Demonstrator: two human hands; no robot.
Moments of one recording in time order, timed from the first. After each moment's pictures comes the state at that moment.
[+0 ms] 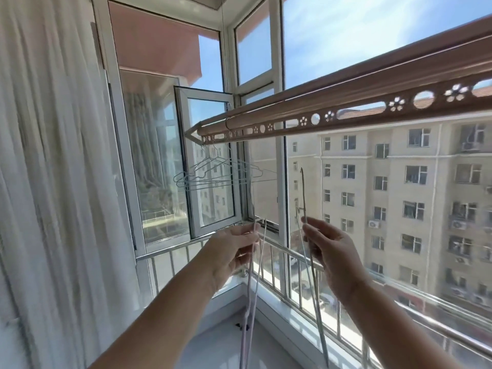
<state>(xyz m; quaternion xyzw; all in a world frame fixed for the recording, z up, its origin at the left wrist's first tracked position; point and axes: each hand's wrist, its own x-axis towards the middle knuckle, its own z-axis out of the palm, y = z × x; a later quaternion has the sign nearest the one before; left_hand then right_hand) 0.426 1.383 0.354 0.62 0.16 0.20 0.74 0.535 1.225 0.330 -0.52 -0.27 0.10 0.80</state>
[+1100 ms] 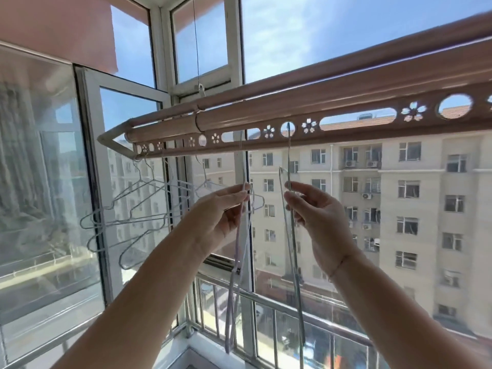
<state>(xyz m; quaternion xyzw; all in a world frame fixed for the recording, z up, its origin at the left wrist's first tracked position) 0.685 1.642 0.438 0.60 -0.05 0.14 0.79 0.723 1.477 0.414 -0.54 -0.26 -0.13 0.79</state>
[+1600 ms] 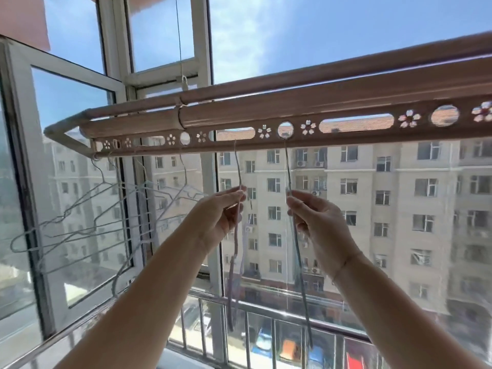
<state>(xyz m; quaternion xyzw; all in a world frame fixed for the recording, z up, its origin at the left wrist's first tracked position) 0.743 1.663 0.439 0.57 -0.09 0.05 0.82 0.739 1.485 0.409 -0.59 -0.17 -0.18 0.77</state>
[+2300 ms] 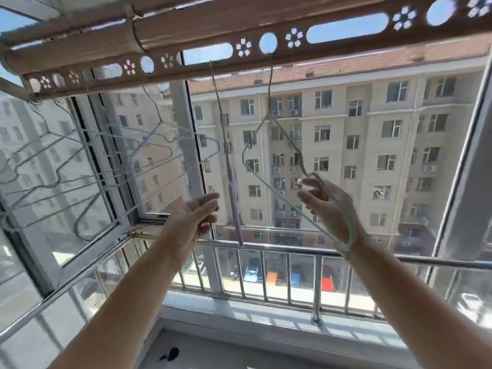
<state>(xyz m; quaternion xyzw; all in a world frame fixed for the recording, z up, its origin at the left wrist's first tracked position) 0.725 1.714 0.317 0.67 -0.08 0.04 0.74 0.721 1.459 0.311 -0.69 -0.11 -0.23 0.68</state>
